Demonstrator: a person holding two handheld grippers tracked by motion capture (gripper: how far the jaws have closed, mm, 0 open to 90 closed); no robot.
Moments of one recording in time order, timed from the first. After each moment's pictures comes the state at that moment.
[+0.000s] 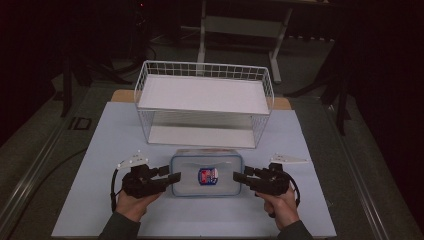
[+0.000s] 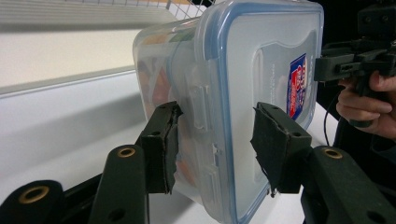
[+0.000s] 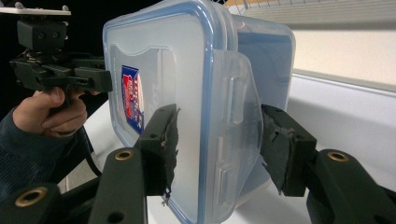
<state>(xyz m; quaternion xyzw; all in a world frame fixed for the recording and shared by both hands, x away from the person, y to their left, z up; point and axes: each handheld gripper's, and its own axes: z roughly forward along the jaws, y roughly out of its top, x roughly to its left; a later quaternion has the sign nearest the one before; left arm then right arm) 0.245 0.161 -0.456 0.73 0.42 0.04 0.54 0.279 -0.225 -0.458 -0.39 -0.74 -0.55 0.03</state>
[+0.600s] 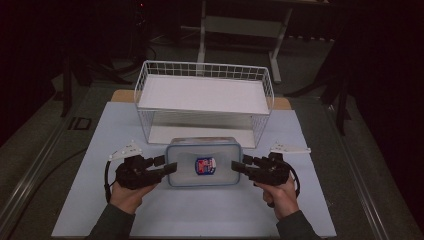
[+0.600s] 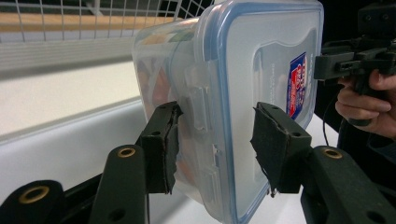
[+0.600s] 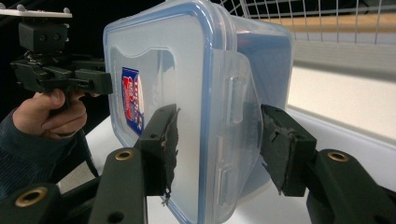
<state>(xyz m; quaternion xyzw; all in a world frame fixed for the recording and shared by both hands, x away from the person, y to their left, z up) 0.252 0.169 -0.426 0.72 0.41 0.06 0.55 0.290 -0.216 -0.426 -0.37 -0.74 -0.57 0.01</state>
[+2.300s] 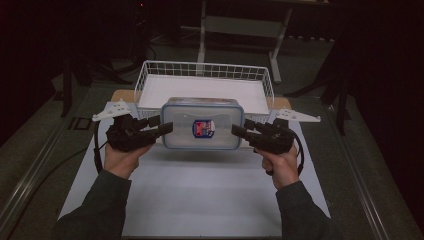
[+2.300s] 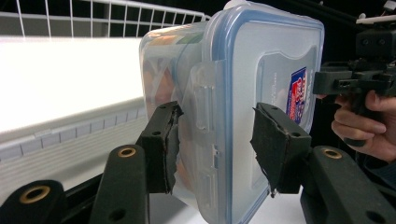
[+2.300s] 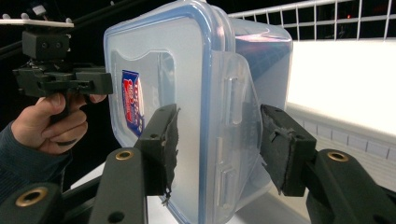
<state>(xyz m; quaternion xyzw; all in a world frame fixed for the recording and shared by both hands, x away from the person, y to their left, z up) 0.299 0.183 -0.349 0.70 0.38 0.12 0.60 0.328 -0.203 -0.350 -0.33 -0.71 -0.61 -0.06</state>
